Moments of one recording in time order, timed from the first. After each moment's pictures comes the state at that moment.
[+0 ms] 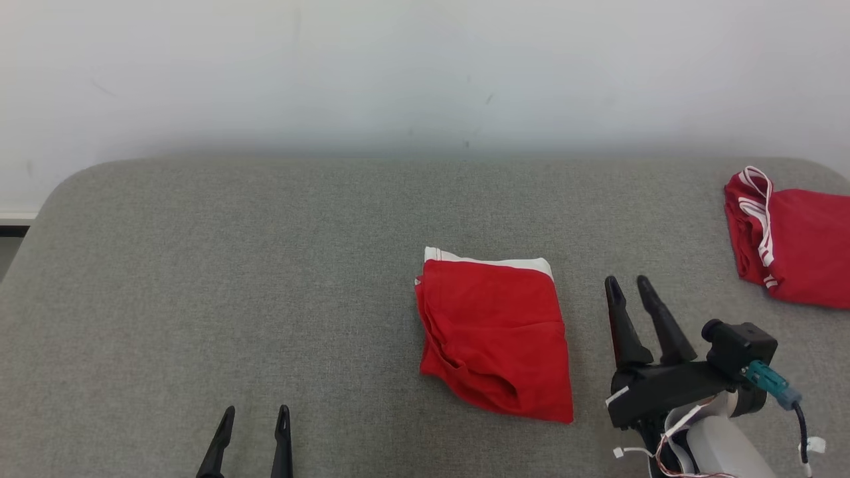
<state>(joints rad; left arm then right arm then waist) 0.06 0.05 -0.09 0.18 -0.15 -0.05 -0.26 -0.30 -0.19 0.17 0.43 0.48 0.13 -0.26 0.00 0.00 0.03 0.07</state>
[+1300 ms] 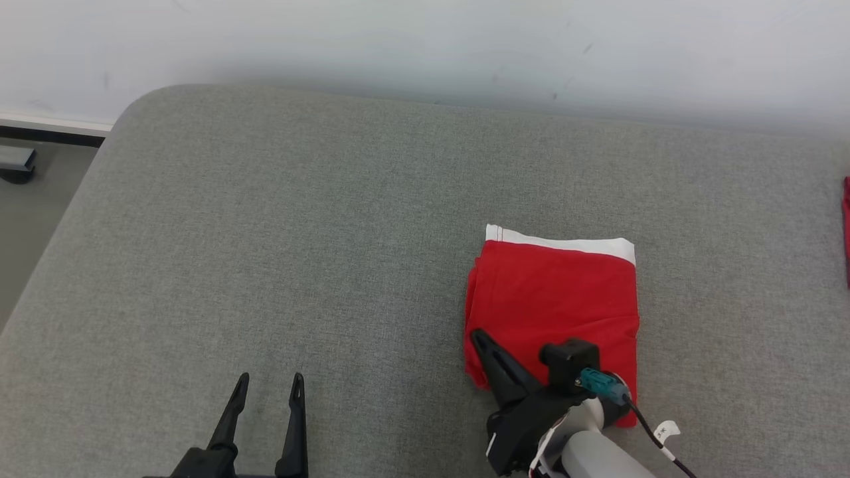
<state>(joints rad) -0.01 0.05 -0.13 0.19 -0.16 -0.05 -0.26 -0.45 -0.05 0.50 0.74 0.43 0.13 -0.26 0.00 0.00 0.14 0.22</state>
